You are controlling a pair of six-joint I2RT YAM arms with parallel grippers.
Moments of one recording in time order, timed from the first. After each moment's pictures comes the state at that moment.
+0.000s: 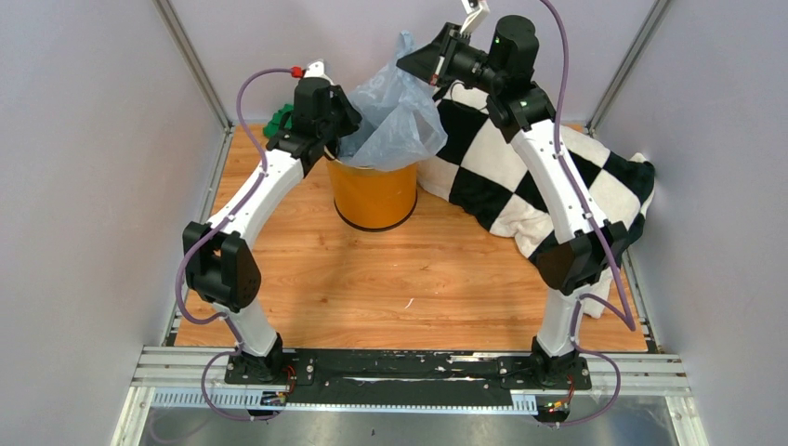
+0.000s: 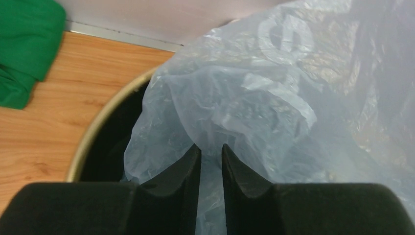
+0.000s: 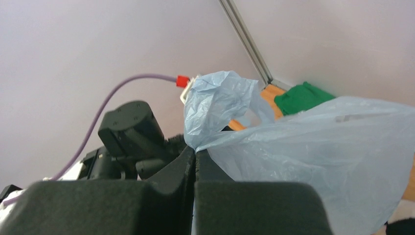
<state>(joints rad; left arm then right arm) -0.33 1.72 1.62 -0.22 -0.07 -0.53 0.40 1.90 2.23 -0.20 -0.63 0.62</state>
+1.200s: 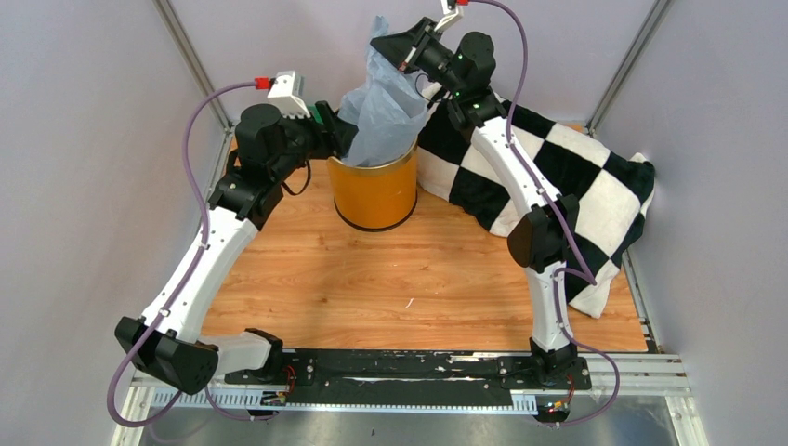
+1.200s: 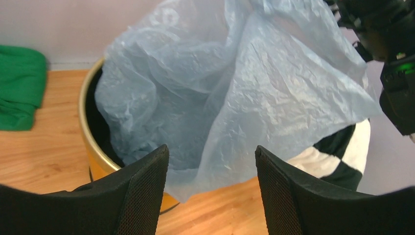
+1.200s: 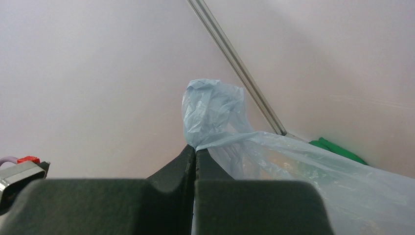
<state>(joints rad) -0.37 1.24 1.38 -0.26 0.11 -0.38 0.46 2.17 2.35 0.23 -0.48 0.81</state>
